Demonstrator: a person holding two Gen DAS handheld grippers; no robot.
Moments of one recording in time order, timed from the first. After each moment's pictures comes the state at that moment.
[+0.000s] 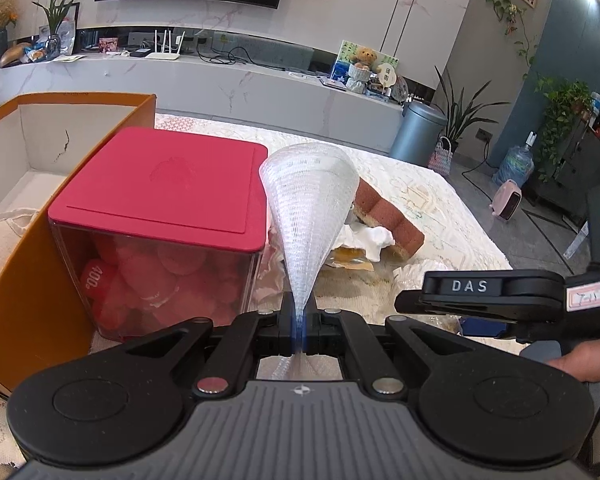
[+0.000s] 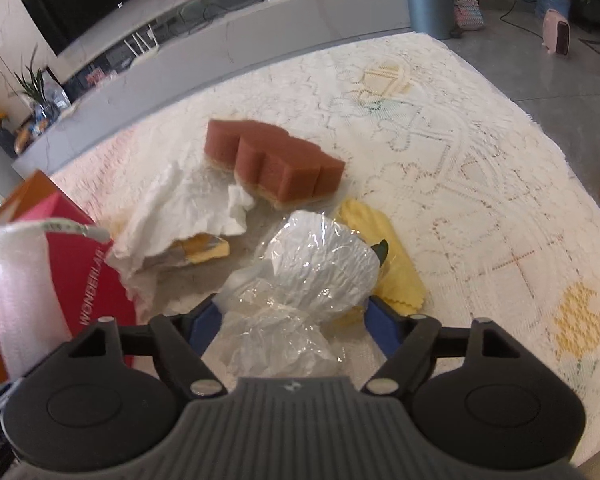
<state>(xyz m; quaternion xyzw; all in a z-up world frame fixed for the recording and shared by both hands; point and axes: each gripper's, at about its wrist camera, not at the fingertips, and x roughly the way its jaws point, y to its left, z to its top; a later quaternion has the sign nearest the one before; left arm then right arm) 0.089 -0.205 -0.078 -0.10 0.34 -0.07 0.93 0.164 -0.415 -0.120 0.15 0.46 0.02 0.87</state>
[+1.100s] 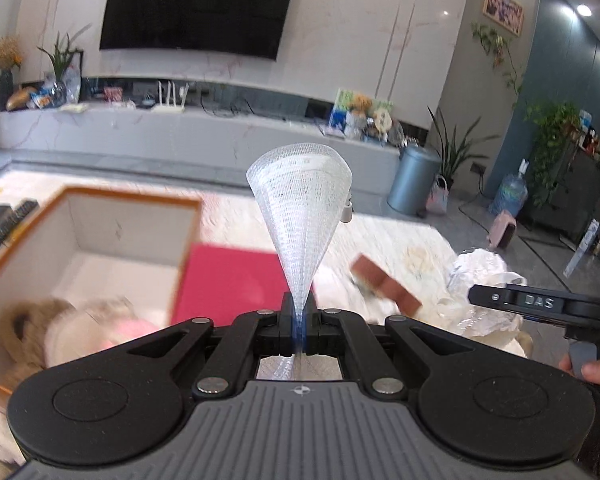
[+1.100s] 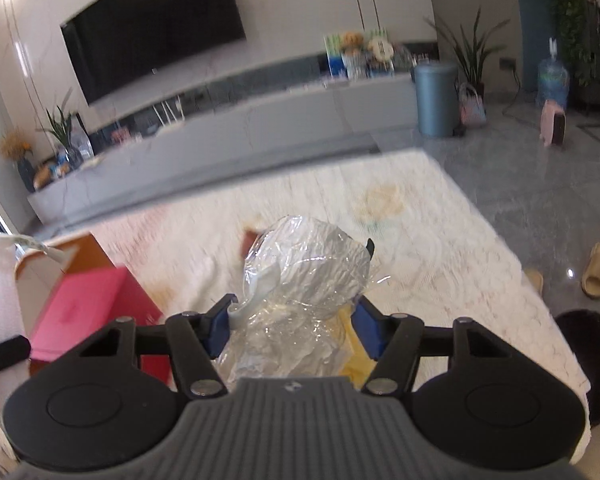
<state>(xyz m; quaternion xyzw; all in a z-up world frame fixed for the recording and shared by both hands) 0.061 -0.148 0.013 -0.08 0.28 -0.07 0.95 0.107 -0.418 -0.023 0.12 0.31 0.04 0.94</state>
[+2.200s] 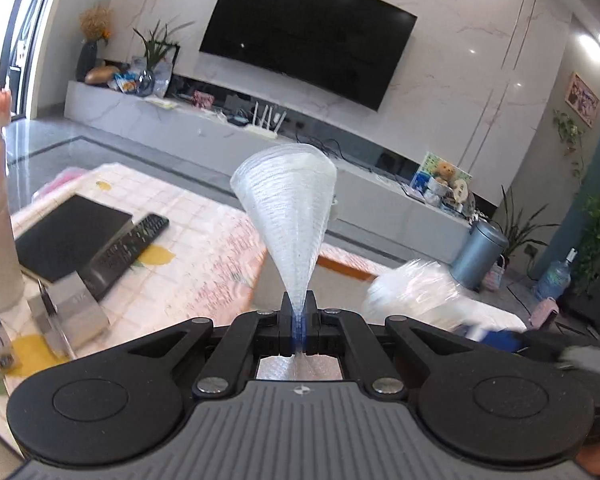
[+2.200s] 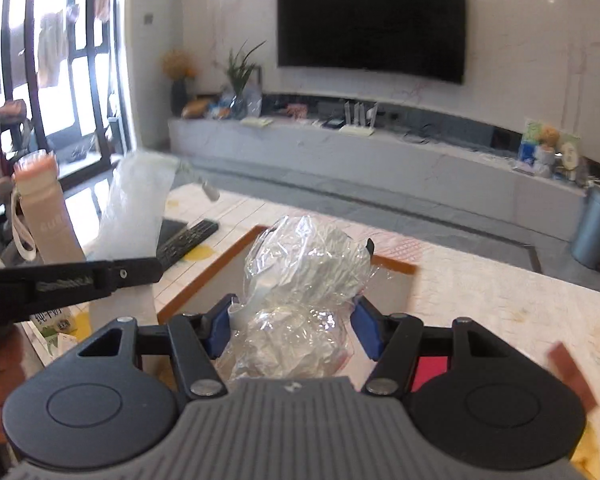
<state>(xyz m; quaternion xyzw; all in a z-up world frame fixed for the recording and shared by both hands) 0.078 0.087 0.007 -0.18 0.24 0.01 0.96 0.142 -0.072 0.006 -0.05 0.29 0.25 0.92</state>
